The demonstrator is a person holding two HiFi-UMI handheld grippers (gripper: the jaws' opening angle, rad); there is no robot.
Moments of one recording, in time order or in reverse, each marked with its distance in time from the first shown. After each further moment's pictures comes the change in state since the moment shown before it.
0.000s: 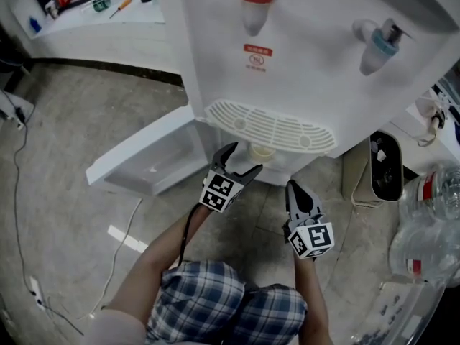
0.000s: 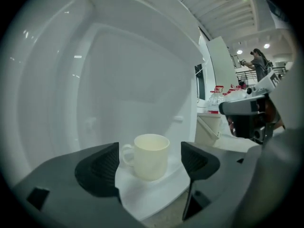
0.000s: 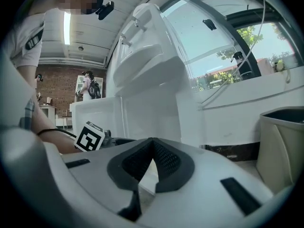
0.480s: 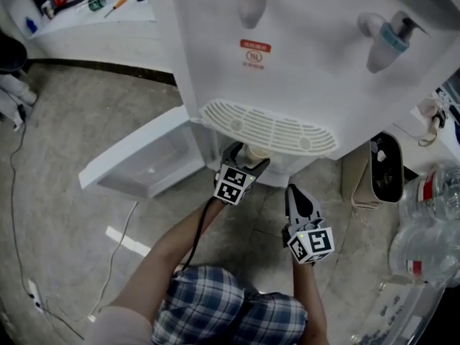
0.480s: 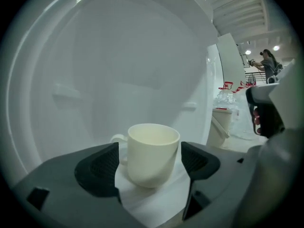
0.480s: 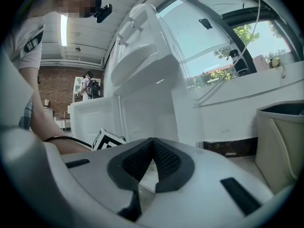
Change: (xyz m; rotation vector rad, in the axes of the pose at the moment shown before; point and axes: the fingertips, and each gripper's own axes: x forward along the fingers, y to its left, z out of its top) left arm 0.055 0.000 -0.022 -0.061 0.045 0.038; right arm -0.004 -0.005 -0.010 0.030 0.000 -0.017
